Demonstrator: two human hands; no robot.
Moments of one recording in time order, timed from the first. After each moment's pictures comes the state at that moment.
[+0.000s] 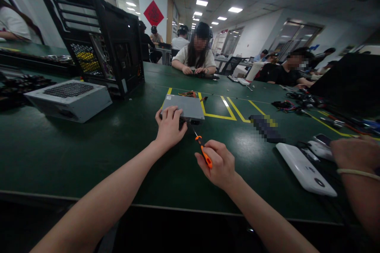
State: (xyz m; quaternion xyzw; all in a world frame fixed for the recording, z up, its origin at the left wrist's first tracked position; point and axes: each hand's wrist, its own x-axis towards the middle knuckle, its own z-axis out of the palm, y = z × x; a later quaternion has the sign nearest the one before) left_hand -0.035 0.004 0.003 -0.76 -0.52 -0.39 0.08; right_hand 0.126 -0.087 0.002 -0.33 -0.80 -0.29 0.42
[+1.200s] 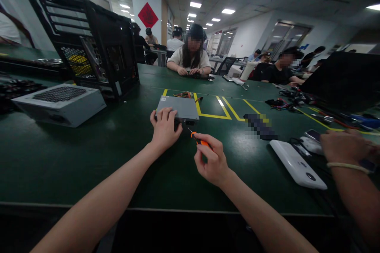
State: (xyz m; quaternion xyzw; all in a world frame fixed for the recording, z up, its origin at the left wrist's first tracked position) left_hand -0.031 0.006 0.001 -0.76 -0.52 -0.38 0.09; right_hand 0.128 -0.082 0.006 -0.30 -0.81 -0.24 0.45
